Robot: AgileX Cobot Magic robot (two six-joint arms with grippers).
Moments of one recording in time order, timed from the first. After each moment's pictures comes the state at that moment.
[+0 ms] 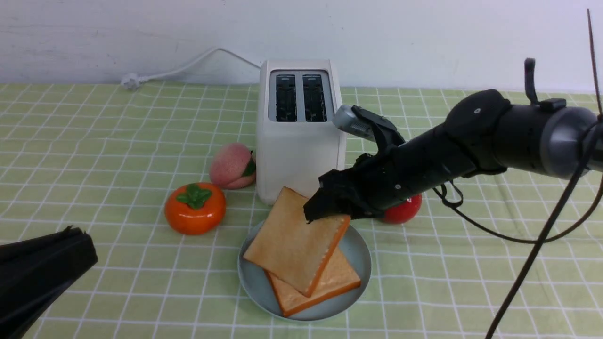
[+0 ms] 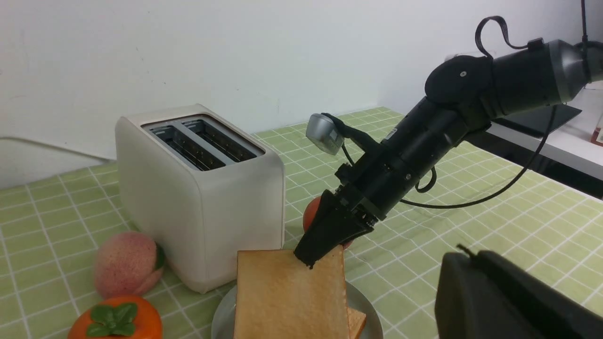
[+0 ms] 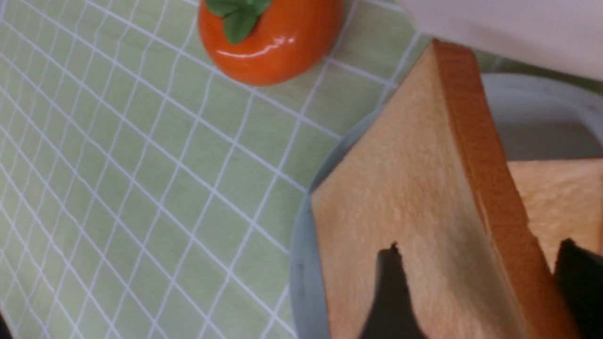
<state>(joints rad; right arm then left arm) 0.36 1.93 -1.38 0.98 0.74 -0.54 -0.38 0.36 -0.52 -0.76 0.39 0.64</state>
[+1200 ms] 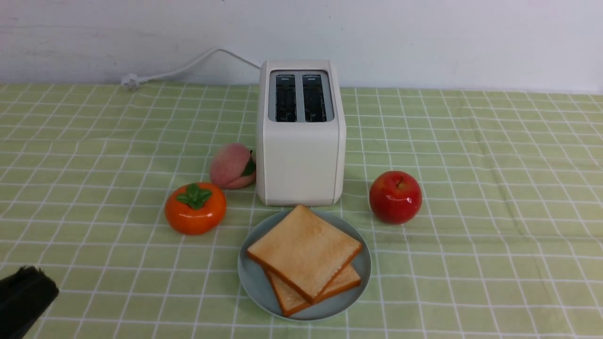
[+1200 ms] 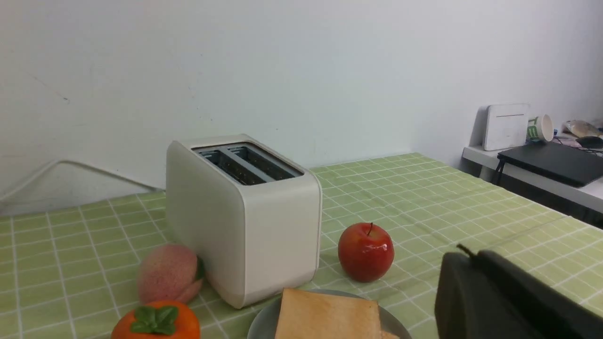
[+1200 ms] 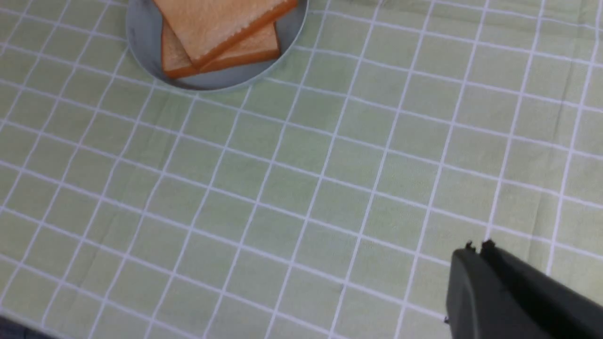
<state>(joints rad) 0.28 0.54 -0.79 0.19 1.09 0.05 -0.38 0.12 -0.30 -0.74 0.24 0.60</state>
